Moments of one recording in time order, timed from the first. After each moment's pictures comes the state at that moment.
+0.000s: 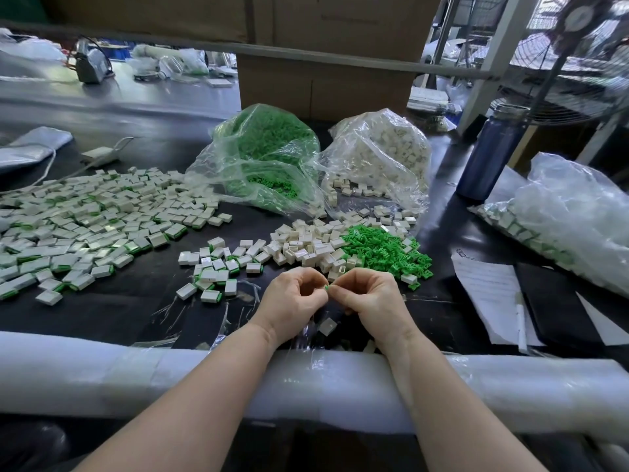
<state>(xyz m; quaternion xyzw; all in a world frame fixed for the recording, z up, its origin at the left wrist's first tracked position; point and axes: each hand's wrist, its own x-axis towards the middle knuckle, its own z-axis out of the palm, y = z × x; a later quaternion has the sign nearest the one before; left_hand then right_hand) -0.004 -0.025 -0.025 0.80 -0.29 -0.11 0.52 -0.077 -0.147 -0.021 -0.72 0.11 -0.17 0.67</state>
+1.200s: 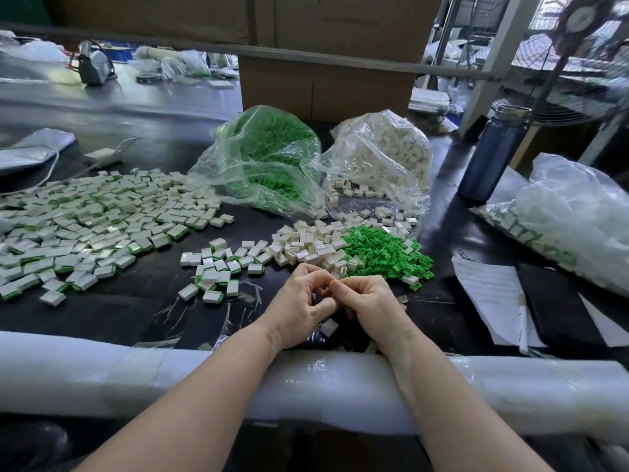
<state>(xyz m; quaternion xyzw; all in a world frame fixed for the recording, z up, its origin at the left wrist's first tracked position) -0.004 -0.028 -0.028 0.75 -0.36 -0.16 0.53 -0.076 -0.147 -0.022 -0.74 0.08 -0.12 0.66</state>
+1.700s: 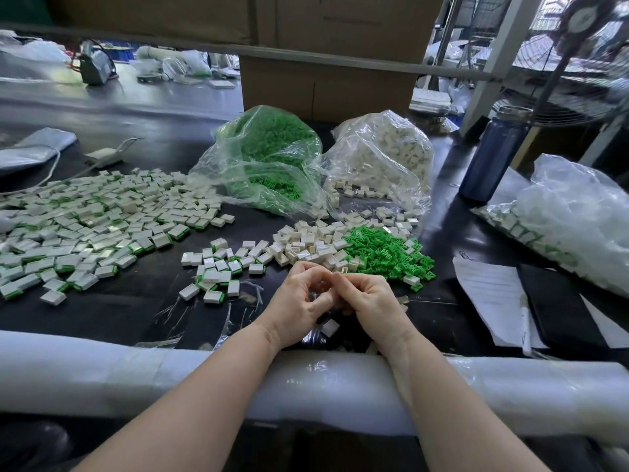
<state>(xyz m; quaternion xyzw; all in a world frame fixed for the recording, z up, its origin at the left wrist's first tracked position) -0.005 -0.025 -0.025 0.75 -0.35 -0.12 0.54 -0.072 -0.145 -0.024 -0.73 0.08 -0.15 0.66</state>
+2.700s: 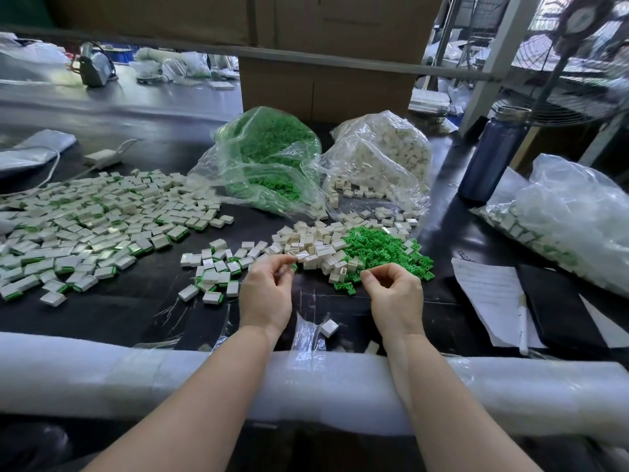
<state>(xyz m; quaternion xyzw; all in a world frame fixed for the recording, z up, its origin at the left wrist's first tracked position) 0.006 -0.019 -0.031 0.82 -0.15 0.06 0.55 -0.071 -0.164 -0.032 -0.77 0.30 -0.32 0.47</state>
